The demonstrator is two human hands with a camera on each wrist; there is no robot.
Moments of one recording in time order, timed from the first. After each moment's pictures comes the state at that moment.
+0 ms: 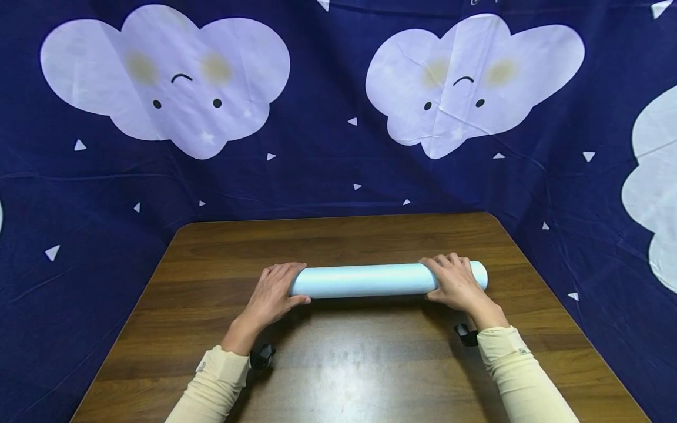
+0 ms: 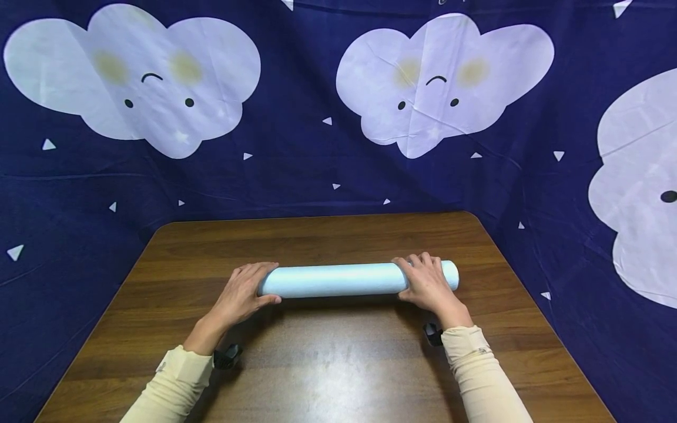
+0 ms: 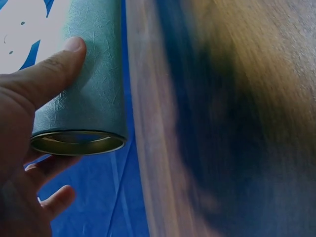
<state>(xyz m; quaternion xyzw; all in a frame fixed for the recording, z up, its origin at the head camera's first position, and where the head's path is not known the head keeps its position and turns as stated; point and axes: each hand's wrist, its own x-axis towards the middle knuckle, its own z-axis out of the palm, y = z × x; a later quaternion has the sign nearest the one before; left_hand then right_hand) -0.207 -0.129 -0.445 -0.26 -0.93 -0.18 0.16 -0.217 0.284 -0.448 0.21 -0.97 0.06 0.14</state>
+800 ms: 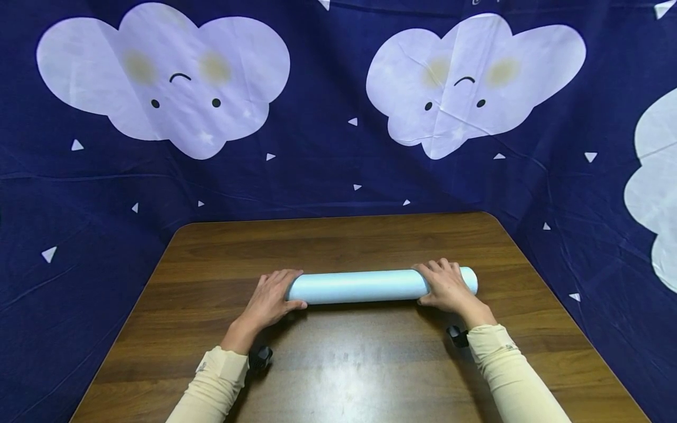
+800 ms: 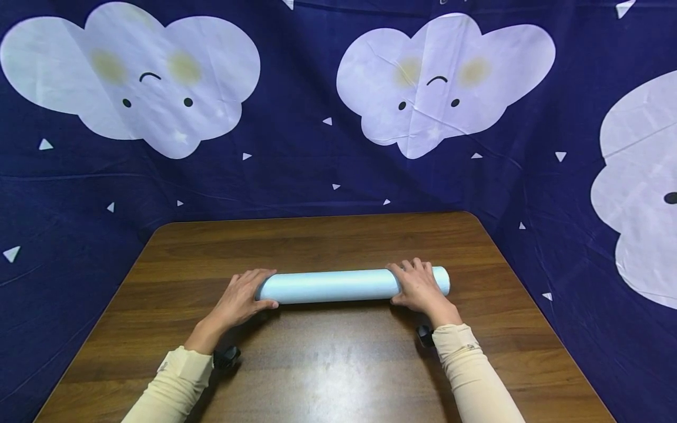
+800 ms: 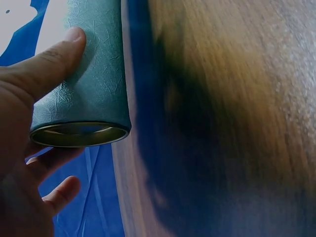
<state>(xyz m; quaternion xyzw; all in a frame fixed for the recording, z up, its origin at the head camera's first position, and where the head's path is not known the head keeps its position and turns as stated) -0.218 -0.139 -0.469 -0.24 -0.94 -0.20 0.09 -0.226 0.271 -0.467 0.21 -0.97 0.05 0.12</state>
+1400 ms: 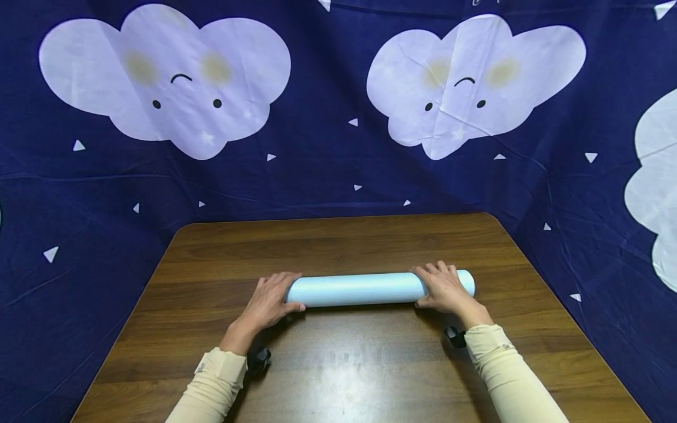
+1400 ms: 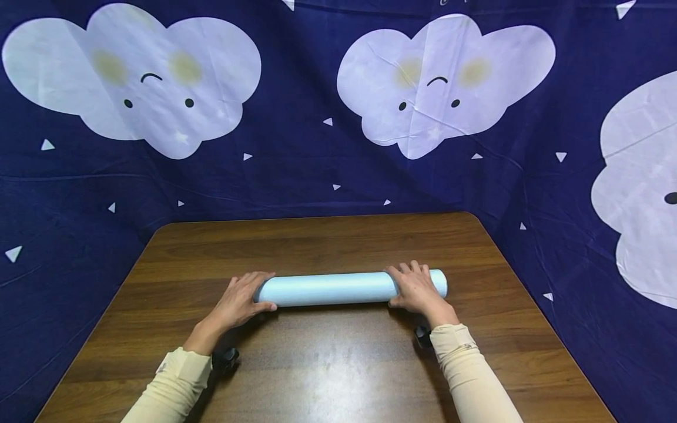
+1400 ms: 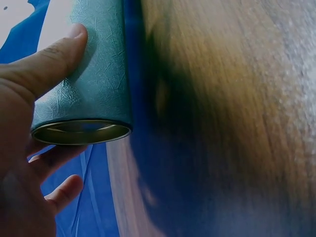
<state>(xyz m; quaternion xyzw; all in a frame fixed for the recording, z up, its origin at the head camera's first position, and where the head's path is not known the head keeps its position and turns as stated) -0.214 -0.143 -0.470 -0.24 -0.95 -0.20 0.07 -0.226 0.267 -0.471 0.21 -0.97 0.06 0.08</state>
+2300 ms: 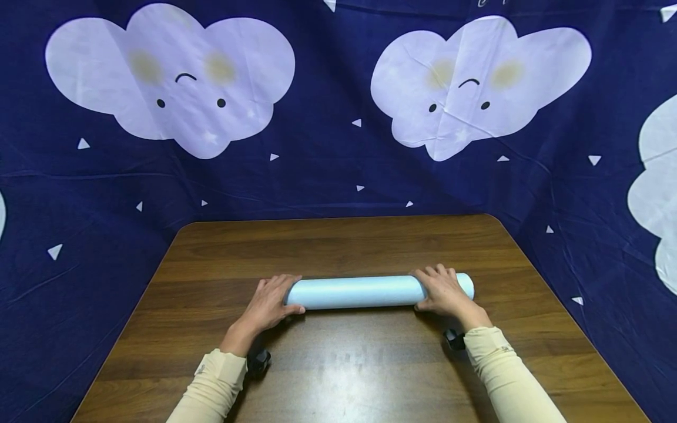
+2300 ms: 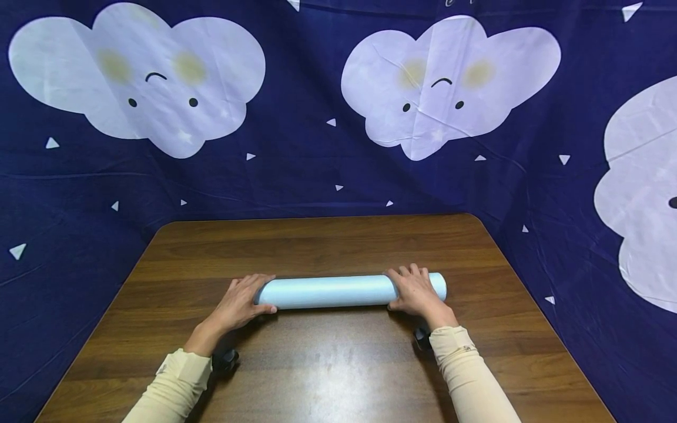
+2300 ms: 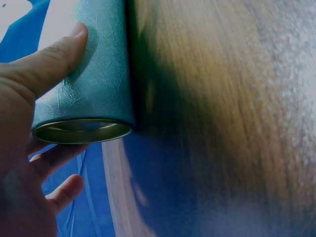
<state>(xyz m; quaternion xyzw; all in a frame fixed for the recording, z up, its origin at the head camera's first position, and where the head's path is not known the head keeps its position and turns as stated) -0.213 -0.147 -0.473 -0.22 -0.95 -0.20 0.05 -0.225 0.262 -0.473 0.21 -0.97 0.06 0.06</state>
